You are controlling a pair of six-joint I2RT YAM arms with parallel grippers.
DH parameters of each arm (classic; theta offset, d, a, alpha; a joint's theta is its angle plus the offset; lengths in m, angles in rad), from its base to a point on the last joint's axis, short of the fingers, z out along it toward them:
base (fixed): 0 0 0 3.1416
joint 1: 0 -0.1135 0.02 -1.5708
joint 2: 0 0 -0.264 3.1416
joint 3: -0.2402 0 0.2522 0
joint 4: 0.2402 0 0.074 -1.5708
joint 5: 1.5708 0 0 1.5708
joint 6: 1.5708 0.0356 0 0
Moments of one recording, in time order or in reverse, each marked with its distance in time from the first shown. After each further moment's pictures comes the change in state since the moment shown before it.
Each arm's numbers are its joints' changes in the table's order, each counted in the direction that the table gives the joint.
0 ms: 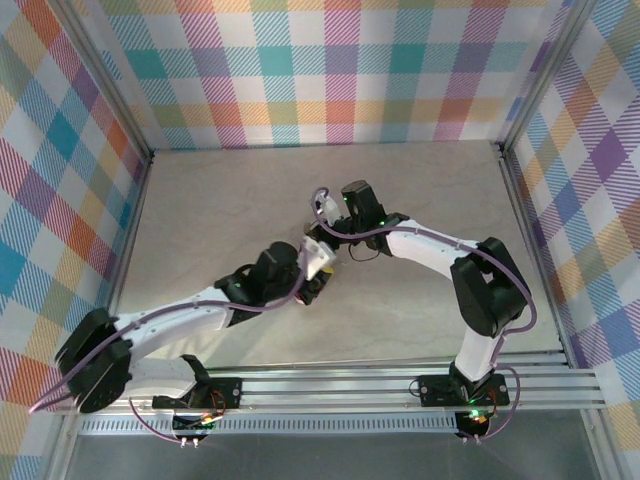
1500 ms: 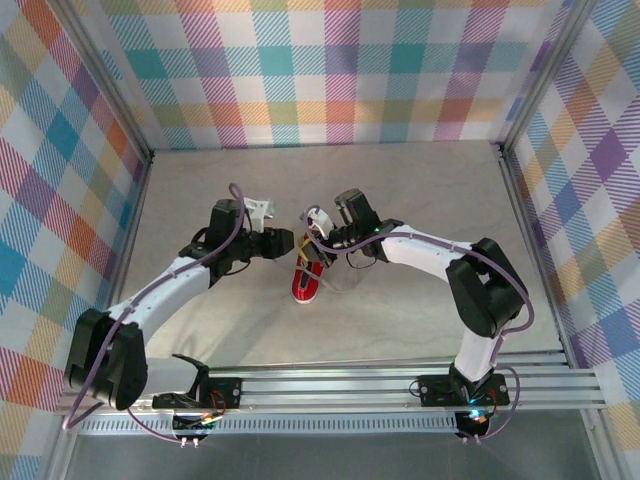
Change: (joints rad) left arm -0.517 -0.036 -0.105 0.158 0.423 -0.435; right arm -0.047 -0.002 0.039 -0.006 -0.036 -0.211
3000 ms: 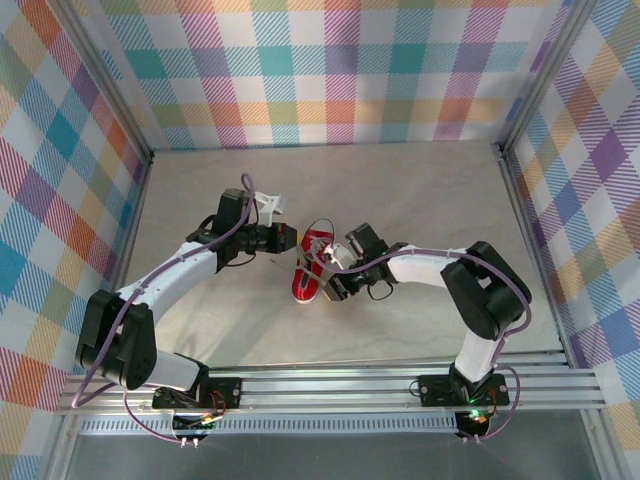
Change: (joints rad) left arm -0.001 -0.093 -0.114 0.099 0.113 0.057; right arm 0.000 0.014 0.251 0.117 0.198 0.053
